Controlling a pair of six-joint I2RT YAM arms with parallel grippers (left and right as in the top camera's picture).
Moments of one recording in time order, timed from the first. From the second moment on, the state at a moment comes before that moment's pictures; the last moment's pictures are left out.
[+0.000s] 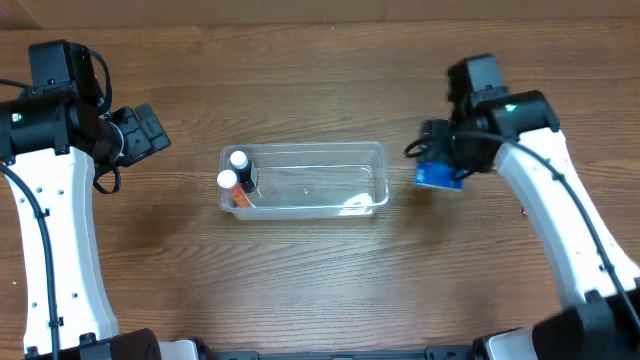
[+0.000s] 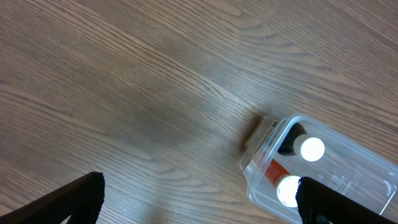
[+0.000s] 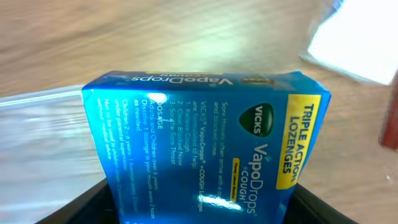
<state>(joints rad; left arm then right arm) 0.20 1.55 1.72 -1.39 -0.04 -0.34 0.27 1.60 1.52 -1.16 0.01 0.38</state>
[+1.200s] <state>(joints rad) 0.20 1.55 1.72 -1.39 -0.04 -0.34 0.54 1.88 1.54 -1.09 -0.02 0.44</state>
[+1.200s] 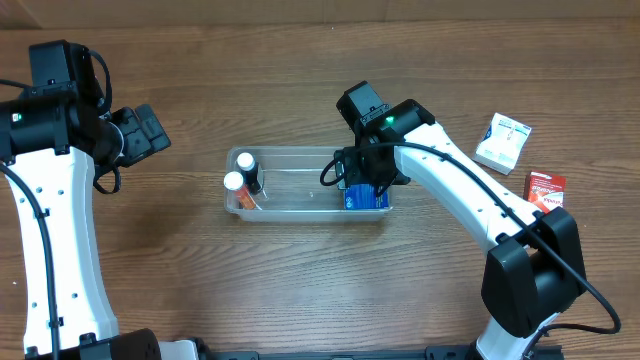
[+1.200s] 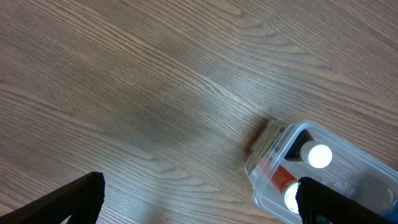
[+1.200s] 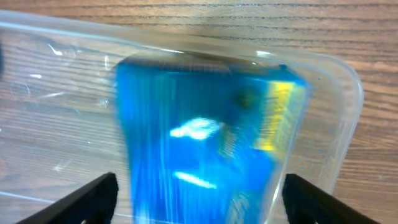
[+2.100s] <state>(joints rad) 0.20 1.55 1.72 -1.39 -0.04 -0.33 -0.18 2.18 1.95 -1.20 0.08 0.30</state>
